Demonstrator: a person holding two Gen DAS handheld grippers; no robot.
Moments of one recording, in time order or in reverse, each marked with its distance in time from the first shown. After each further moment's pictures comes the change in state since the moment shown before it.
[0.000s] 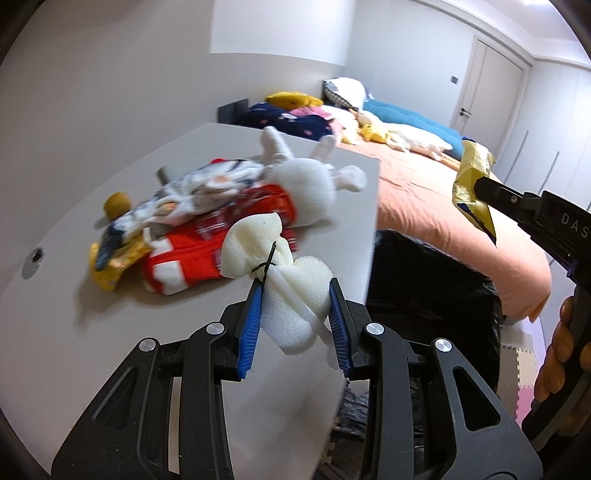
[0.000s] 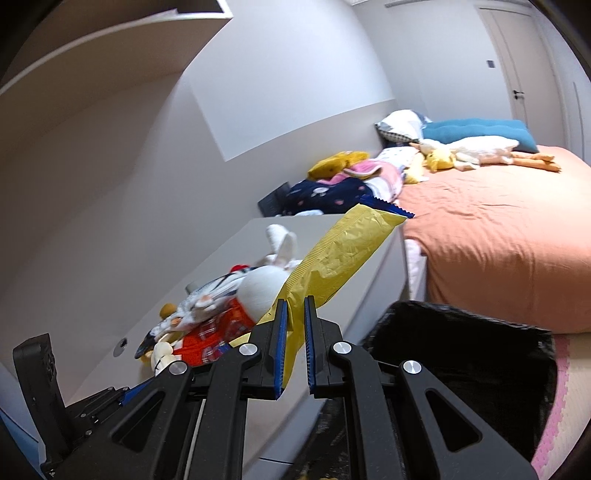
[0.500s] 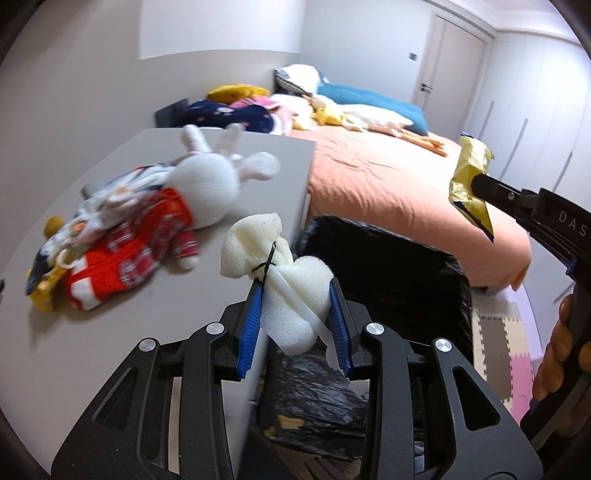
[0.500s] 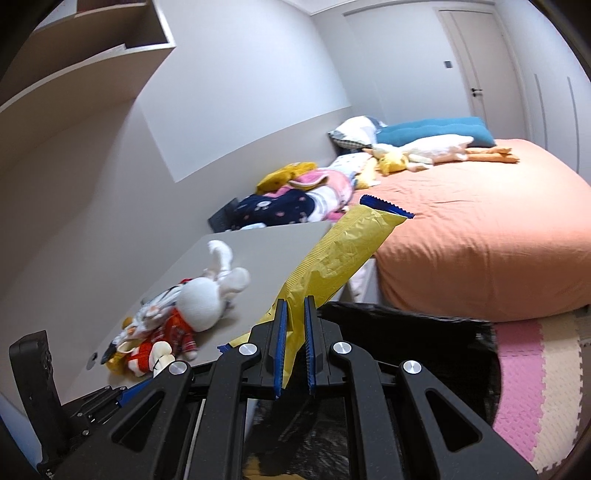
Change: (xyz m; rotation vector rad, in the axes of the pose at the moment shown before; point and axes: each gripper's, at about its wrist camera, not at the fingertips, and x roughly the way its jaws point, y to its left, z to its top) left arm 0.025 -0.082 0.001 0.128 0.047 -0.114; right arm -0.042 -0.071 -0.005 0.069 -0.048 -0.142
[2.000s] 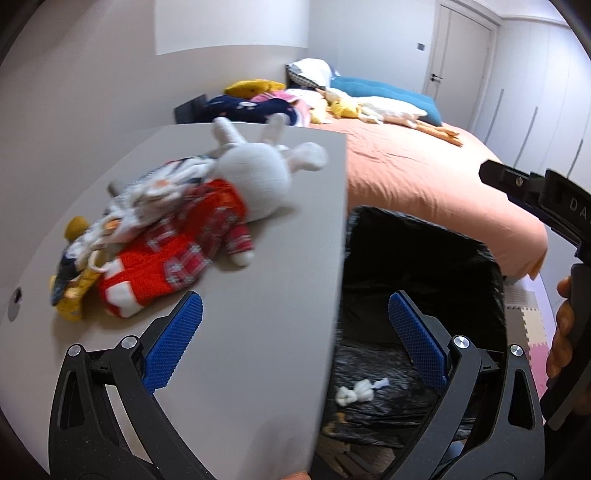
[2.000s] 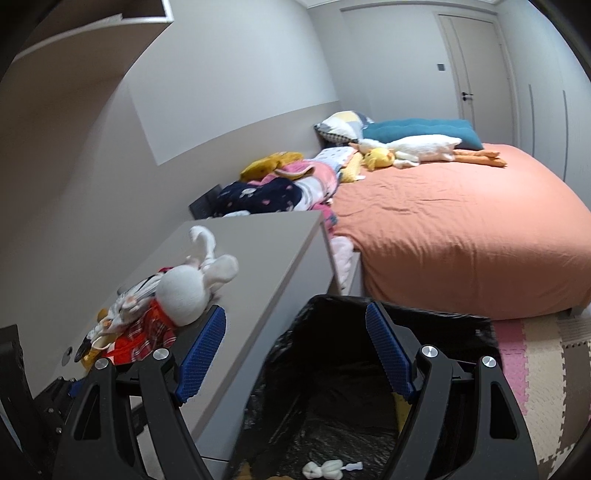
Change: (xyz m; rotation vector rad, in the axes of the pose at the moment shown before) left arm -0.004 0.060 -0.006 0.007 0.016 0.084; right arm 0.037 0.038 -0.010 -0.048 0.040 -0.081
